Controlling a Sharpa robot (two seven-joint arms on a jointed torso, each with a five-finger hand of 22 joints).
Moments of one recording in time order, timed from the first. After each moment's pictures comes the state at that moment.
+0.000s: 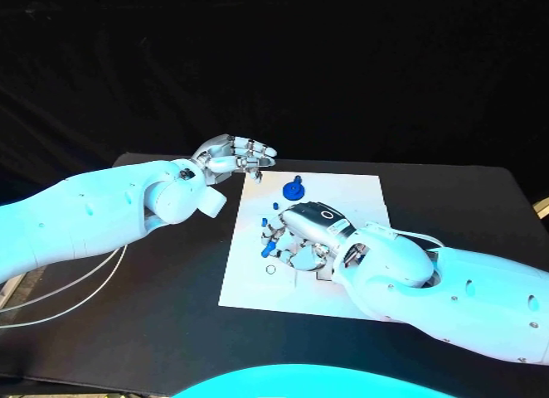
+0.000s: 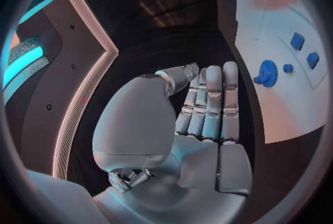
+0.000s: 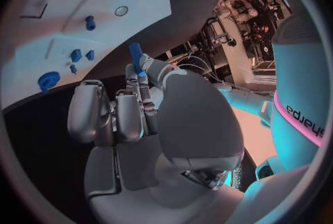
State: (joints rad) left arm 1.18 -0.82 -0.01 1.32 -0.22 -0.01 0.31; left_hand 1.39 -0.17 0.67 -0.04 0.07 0.86 0.20 0.26 0.36 0.96 0.13 0.38 0.23 1.00 0.05 1.13 0.52 0.18 0.88 0.15 0.92 0.77; right arm 1.13 -0.61 -0.13 1.73 -1.63 -0.41 -0.18; right_hand 1.40 -0.17 0.55 0.05 0.03 1.06 0.11 0.20 0.42 1.19 0.07 0.12 0.07 1.46 -0.04 1.32 1.15 0.09 1.46 0.07 1.18 1.30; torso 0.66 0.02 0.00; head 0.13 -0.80
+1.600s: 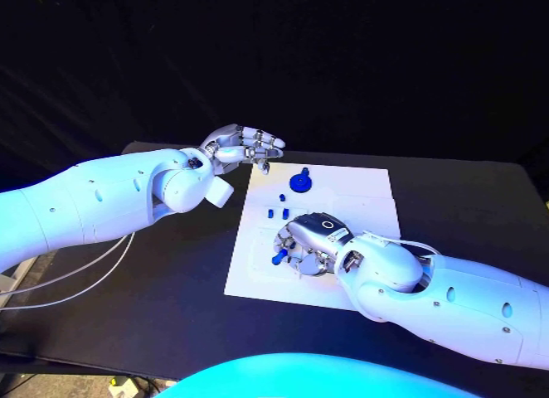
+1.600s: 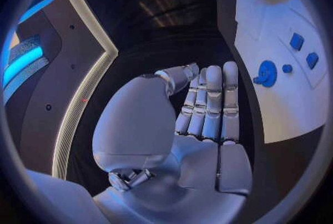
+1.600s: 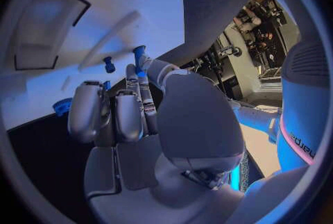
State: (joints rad) left arm 1.18 -0.82 -0.01 1.33 -0.22 -0.01 0.31; left_hand 1.39 -0.17 0.67 -0.04 0.07 0.86 0.20 0.26 0.36 0.96 0.13 0.38 0.23 1.00 0.05 1.13 0.52 0.18 0.88 0.15 0.92 0.77; right arm 1.07 -0.56 -0.15 1.62 -1.71 -0.35 -0.22; right_hand 1.40 -0.17 0.56 0.04 0.03 1.05 0.11 0.22 0.45 1.20 0.07 0.11 0.07 1.46 -0.04 1.32 1.15 0.09 1.46 0.07 1.18 1.30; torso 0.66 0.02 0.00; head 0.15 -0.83
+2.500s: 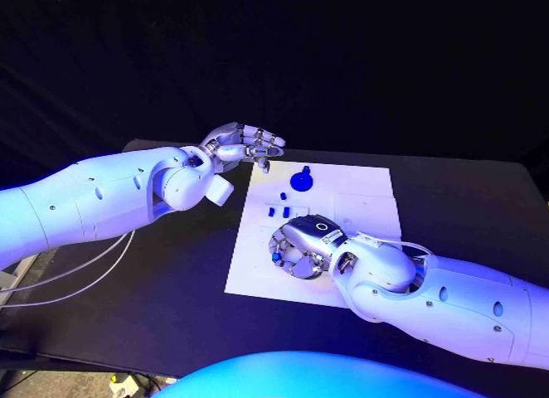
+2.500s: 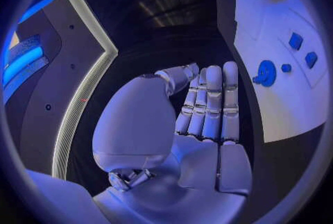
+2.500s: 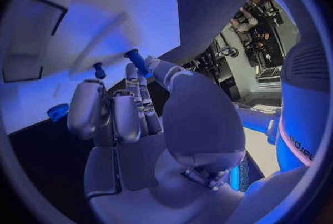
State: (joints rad) left arm 1.18 -0.83 -0.01 1.33 -0.22 -0.01 0.30; left_hand 1.39 -0.17 0.67 -0.04 0.07 0.86 0.20 0.28 0.36 0.96 0.13 0.38 0.23 1.00 0.05 1.13 0.52 0.18 0.88 0.15 0.92 0.77; right arm 1.06 -0.54 -0.16 1.60 -1.70 -0.35 -0.20; right_hand 1.29 -0.19 0.57 0.02 0.05 0.99 0.14 0.22 0.48 1.19 0.09 0.08 0.10 1.48 -0.01 1.32 1.14 0.09 1.46 0.07 1.13 1.30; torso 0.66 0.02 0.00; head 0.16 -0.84
